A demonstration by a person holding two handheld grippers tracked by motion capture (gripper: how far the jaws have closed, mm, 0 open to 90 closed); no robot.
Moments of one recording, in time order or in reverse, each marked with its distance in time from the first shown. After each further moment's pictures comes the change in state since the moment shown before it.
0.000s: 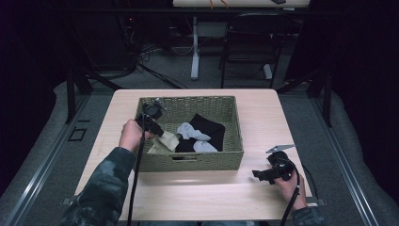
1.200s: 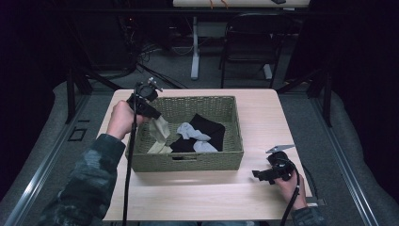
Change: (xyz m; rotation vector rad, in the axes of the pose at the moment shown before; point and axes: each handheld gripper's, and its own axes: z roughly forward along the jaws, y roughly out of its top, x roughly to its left) left arm -0.016 0.019 -0.082 -0.110 0.069 0.092; right arm 0.000 0.000 0.000 0.010 -0.002 -0.005
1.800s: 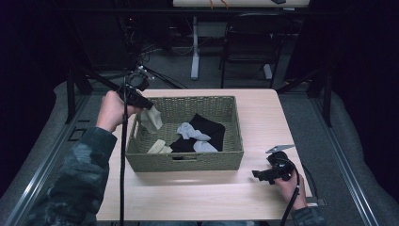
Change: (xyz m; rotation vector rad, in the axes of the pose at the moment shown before) left arm 0.016 0.004 -0.036 -0.048 0.051 -0.023; right arm 0.000 0.000 0.000 0.006 -0.006 -0.006
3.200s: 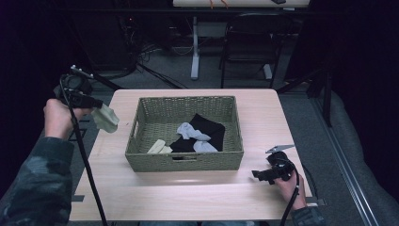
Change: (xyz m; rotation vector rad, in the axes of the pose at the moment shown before) left arm 0.097 -0.096 -0.034 -0.062 0.126 -0.286; right arm 0.000 0.000 0.001 -0.002 0.000 0.001
